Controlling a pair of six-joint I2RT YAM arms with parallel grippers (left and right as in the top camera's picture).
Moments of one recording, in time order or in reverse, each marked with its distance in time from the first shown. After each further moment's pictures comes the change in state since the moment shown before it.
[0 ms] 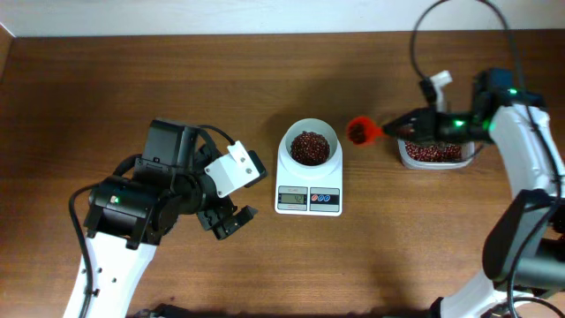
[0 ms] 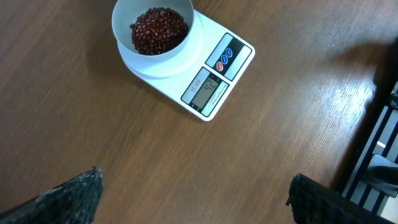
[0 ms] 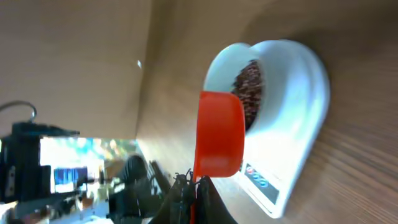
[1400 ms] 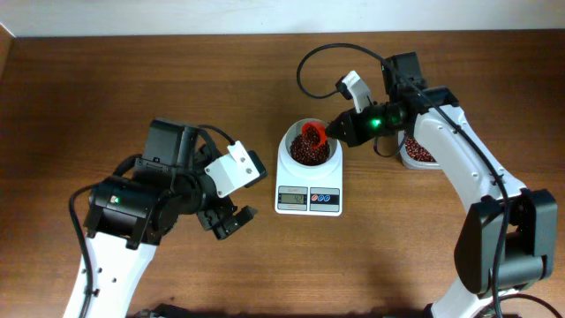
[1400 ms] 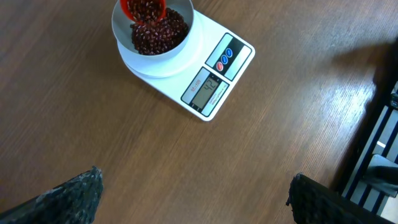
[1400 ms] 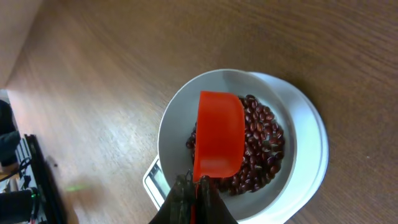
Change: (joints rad) left arm 0.000 0.000 0.000 0.000 0.000 0.000; right arm 0.356 0.000 0.000 0.354 0.426 0.033
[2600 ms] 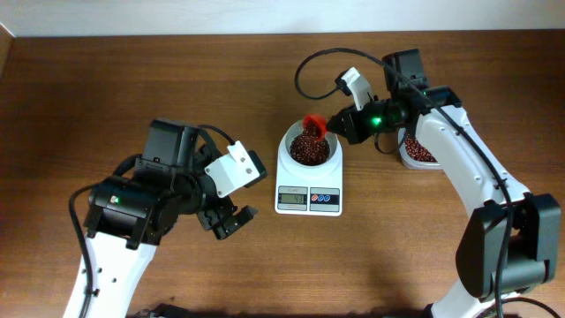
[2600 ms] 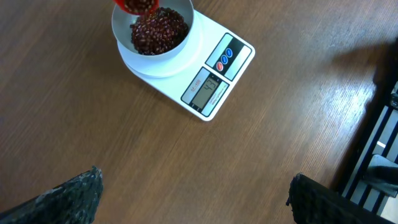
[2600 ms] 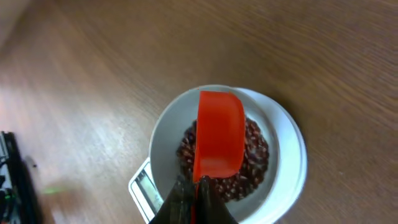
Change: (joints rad) left arm 0.000 0.000 0.000 0.000 0.000 0.000; right arm 0.004 -0.018 0.007 0.014 0.038 -0.056
